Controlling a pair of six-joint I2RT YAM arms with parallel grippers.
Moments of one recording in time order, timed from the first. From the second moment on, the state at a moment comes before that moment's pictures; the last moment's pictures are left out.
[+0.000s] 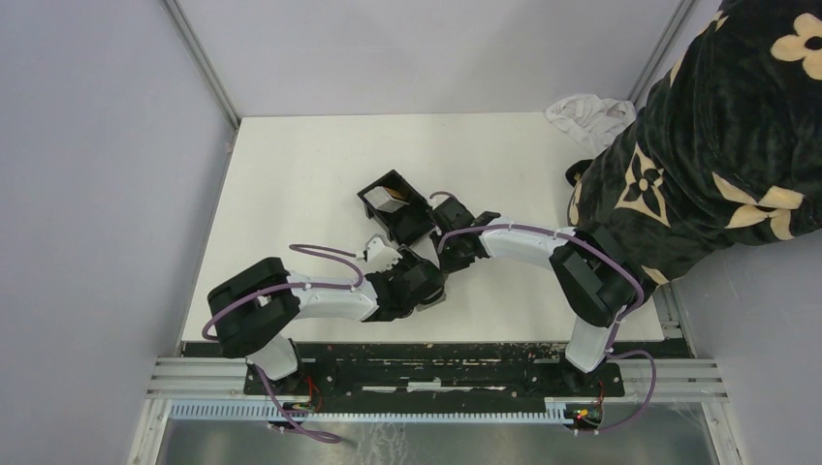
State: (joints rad) left arm -1.11 1.60 0.74 -0.07 -0.79 -1.64; right arm 0.75 1.80 1.10 -0.43 0.00 0.41
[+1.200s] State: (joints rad) left arm -1.11 1.62 0.71 -0.01 -0.78 -1.70; right arm 0.77 1.52 0.89 -0.34 -0.27 0.51
